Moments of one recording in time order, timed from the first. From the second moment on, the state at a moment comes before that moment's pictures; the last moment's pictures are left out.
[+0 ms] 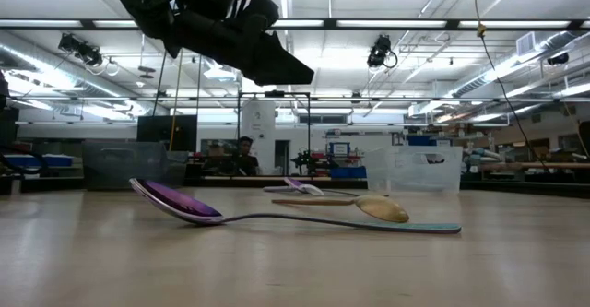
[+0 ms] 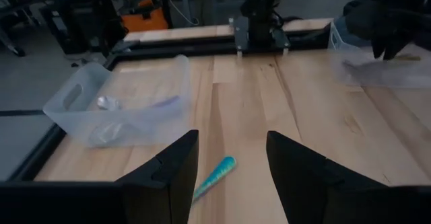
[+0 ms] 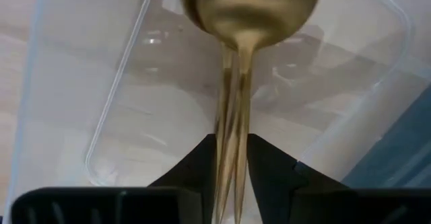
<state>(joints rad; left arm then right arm) 0.21 1.55 0.80 0.45 0.11 0.14 0.94 1.55 0.80 -0.71 -0.16 2.21</state>
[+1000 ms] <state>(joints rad) 0.07 1.55 0.80 0.21 0.11 0.14 0.64 1.29 0.80 -0.60 0.00 1.76</state>
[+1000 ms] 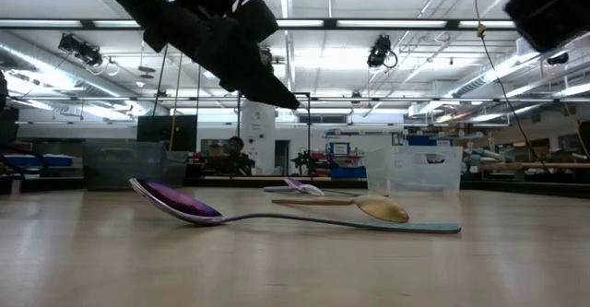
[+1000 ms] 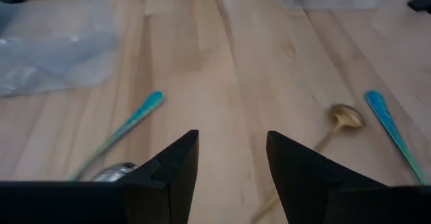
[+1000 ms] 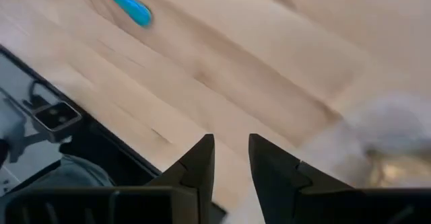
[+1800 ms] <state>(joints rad) -0.05 1.56 0.80 0.16 0.11 0.04 0.33 1.29 0.80 -0.55 0.05 1.14</state>
